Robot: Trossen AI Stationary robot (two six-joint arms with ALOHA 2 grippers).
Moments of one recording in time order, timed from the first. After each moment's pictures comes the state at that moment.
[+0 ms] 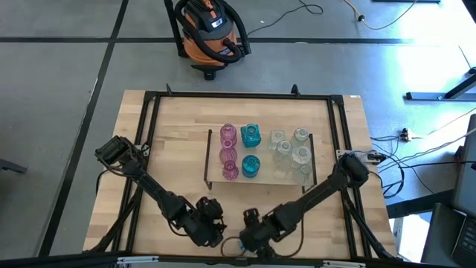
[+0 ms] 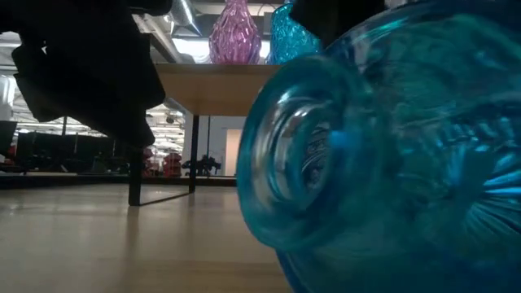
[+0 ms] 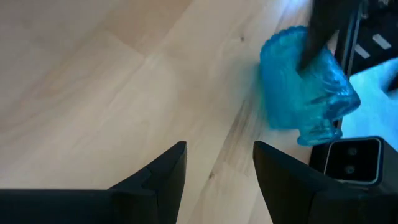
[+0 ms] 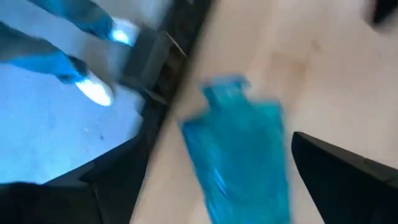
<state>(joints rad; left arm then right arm) -0.68 1.87 1.13 -0.19 -0.46 -1.17 0.60 2.12 1.71 -0.66 -0.07 0.25</state>
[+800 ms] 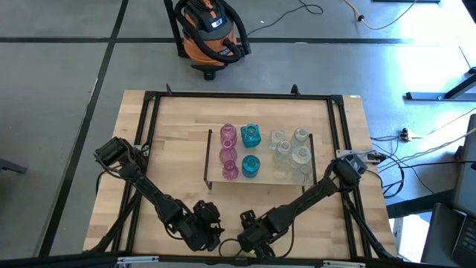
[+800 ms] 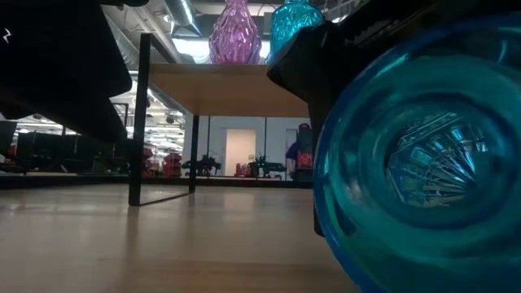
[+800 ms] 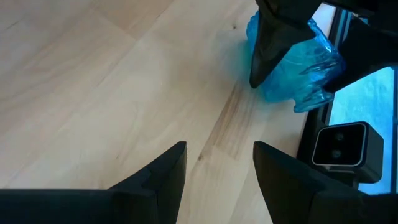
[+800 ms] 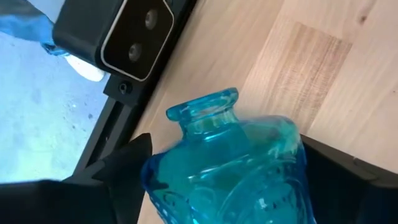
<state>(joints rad) -0.73 1.87 1.13 -0.19 -0.49 -1.23 0.60 2.23 1.71 -0.62 -0.09 0.15</state>
